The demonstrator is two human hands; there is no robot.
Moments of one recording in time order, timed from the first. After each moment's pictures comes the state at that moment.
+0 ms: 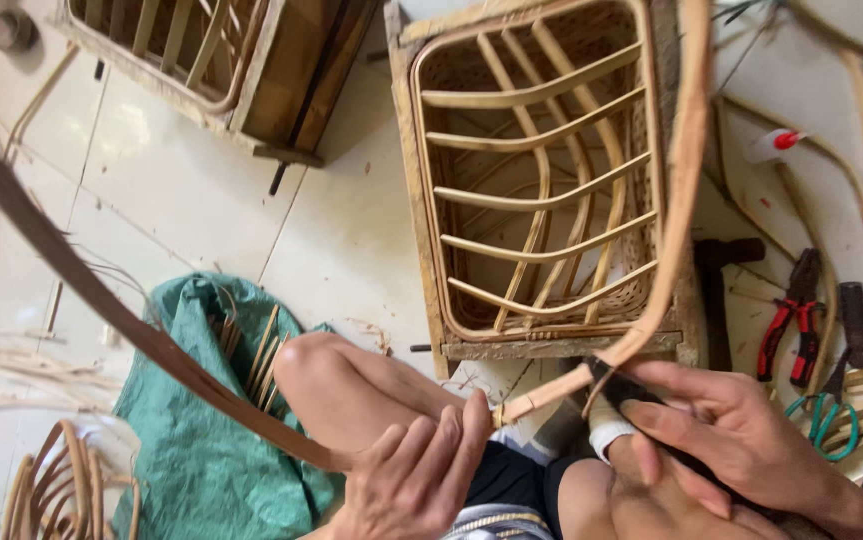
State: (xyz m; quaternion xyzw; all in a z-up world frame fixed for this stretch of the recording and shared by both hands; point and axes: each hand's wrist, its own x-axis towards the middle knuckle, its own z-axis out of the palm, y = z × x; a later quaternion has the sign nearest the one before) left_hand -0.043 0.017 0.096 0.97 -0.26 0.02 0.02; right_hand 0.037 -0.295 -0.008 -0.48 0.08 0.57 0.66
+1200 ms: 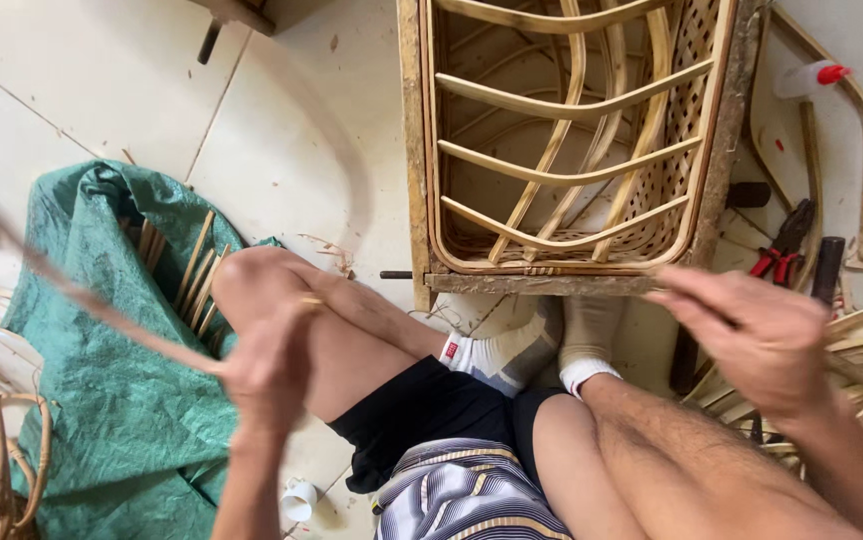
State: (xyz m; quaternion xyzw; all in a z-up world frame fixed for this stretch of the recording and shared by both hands) left_hand -0.138 0.131 -0.020 0.99 0.08 0.05 0.09; right_hand 0.050 -0.304 -0.054 -0.85 -0.23 0.14 0.45
